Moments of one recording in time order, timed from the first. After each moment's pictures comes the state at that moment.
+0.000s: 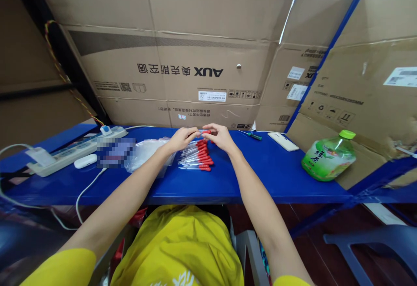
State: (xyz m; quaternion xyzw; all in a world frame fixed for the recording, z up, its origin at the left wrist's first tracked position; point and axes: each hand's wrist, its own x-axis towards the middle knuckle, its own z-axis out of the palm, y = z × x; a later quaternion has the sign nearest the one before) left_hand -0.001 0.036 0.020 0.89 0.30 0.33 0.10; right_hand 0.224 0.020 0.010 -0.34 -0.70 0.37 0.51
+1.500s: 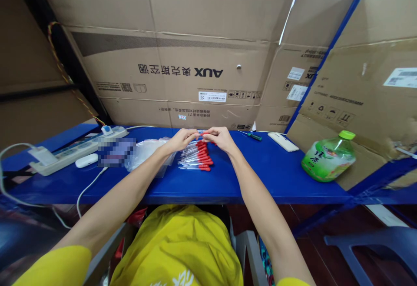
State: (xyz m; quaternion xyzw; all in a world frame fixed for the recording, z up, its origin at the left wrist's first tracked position) left_hand -0.002 0.032 0.022 0.89 0.26 0.33 0.15; right_hand 0.224 0.015 0.009 -0.34 -0.65 0.44 0.52
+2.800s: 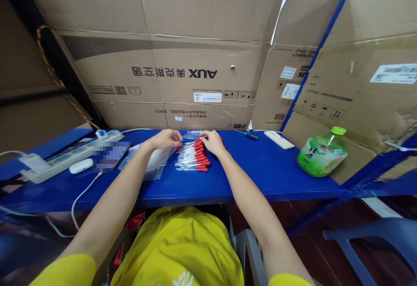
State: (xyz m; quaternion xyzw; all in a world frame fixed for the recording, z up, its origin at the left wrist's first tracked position) left_hand -0.059 0.069 0.018 0.84 0.45 0.20 0.24; right_hand 0.214 0.052 -0.030 -0.49 -0.77 0.12 0.40
